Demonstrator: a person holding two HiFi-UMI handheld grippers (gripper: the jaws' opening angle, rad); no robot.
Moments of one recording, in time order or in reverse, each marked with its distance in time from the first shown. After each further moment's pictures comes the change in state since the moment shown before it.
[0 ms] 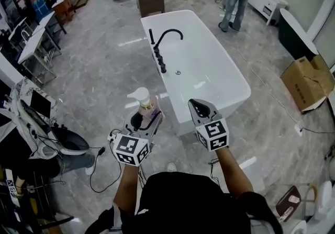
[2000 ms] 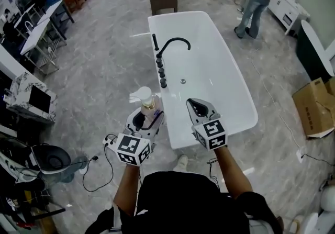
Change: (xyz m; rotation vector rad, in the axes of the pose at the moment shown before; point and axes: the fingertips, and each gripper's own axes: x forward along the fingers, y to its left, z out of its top) left arm 0.247 0.085 0.009 -0.058 0.051 0.112; right arm 0.196 -0.186 0.001 0.033 0.039 0.157
